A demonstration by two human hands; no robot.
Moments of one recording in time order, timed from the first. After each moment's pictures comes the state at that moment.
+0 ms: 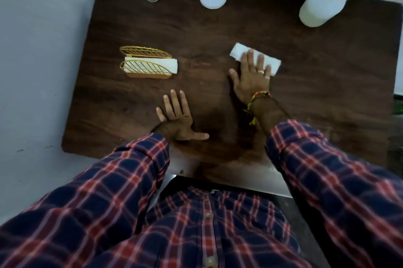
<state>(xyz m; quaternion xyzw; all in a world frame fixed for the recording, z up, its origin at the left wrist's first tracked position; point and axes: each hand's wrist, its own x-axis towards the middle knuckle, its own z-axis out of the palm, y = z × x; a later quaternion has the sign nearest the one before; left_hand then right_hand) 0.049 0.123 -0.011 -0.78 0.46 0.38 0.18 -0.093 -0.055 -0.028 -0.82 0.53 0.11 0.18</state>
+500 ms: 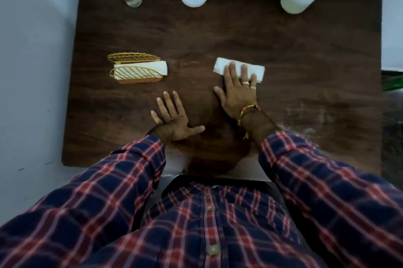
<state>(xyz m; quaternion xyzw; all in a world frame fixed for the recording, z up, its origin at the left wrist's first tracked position) 0.046 0.122 -0.008 -0.79 0.45 0.38 0.17 -0.109 -0.004 -0.026 -0.84 0.50 0.13 0.17</state>
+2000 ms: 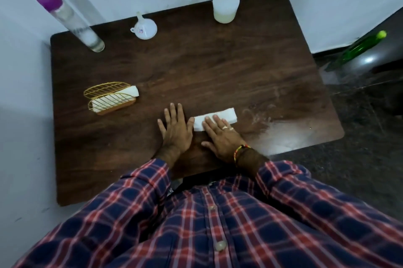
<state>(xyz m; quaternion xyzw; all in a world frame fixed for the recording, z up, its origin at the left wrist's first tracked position) -0.018 0.130 0.006 -0.78 0.55 0.30 0.02 -0.192 0.125 -0.013 -0.86 0.43 0.14 0.23</state>
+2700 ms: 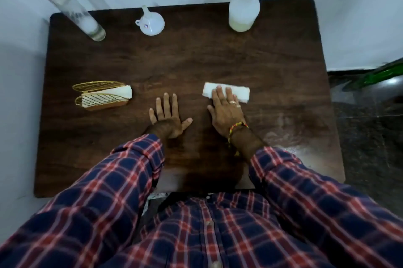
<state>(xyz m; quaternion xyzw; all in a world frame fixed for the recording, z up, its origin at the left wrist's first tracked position) -0.010 0.047 -0.004 -0.77 0.48 0.35 0.22 -0.187 -0.008 -0.019 -0.83 0.51 0.09 0.22</state>
